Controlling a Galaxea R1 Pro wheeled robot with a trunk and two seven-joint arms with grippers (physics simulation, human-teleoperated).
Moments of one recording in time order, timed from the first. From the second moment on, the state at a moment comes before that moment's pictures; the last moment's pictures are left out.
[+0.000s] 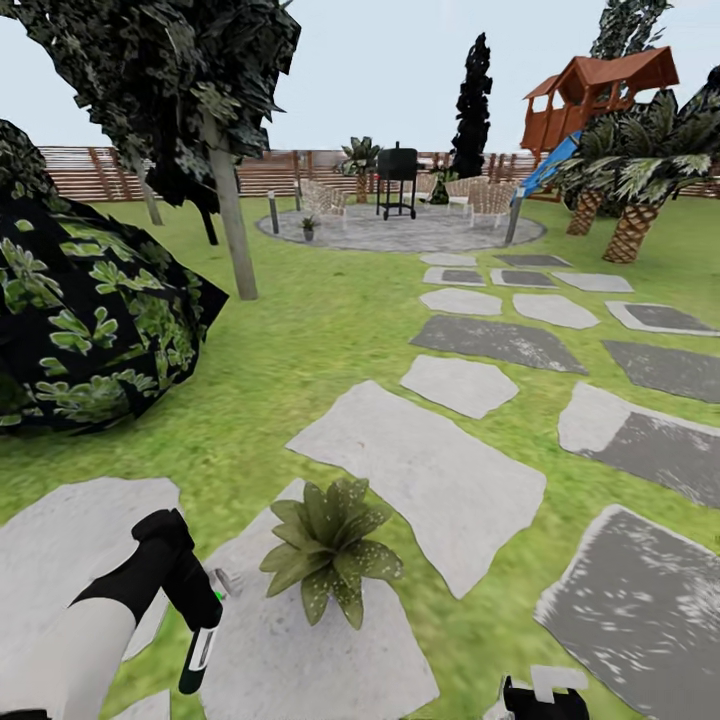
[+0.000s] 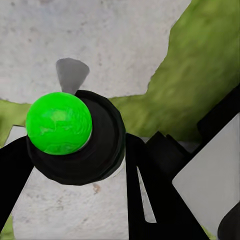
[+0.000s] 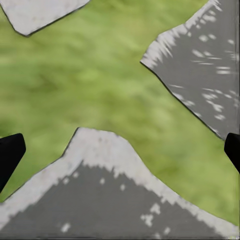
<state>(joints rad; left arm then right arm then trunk) -0.70 0.14 0.07 -0.71 -1.20 0.63 -1.43 -0.45 -0.04 -0.38 -0.03 0.43 -0.39 -0.31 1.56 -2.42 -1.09</state>
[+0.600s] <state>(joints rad) -0.70 0.14 0.08 -0.71 -1.21 0.63 -1.43 -0.45 -0.04 -0.38 -0.03 0.43 -0.39 -0.31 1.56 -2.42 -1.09</state>
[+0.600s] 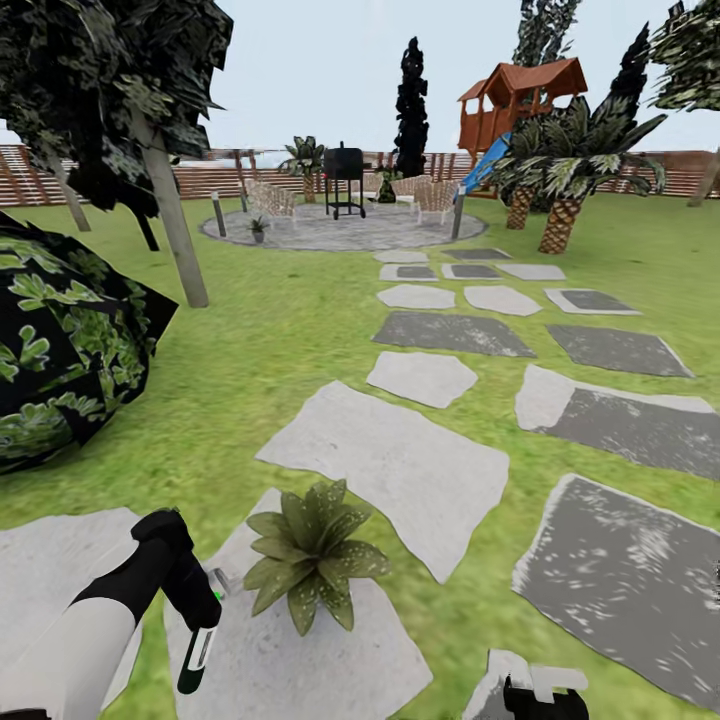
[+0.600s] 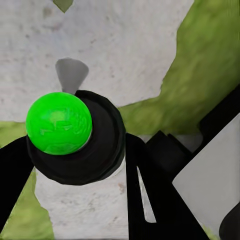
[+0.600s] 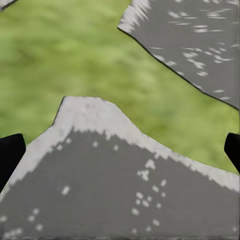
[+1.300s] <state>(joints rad) -0.70 0.14 0.07 -0.71 -1.20 0.63 -1.43 -0.45 -0.03 -0.38 -0.03 0.43 -0.39 -0.31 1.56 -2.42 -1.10</state>
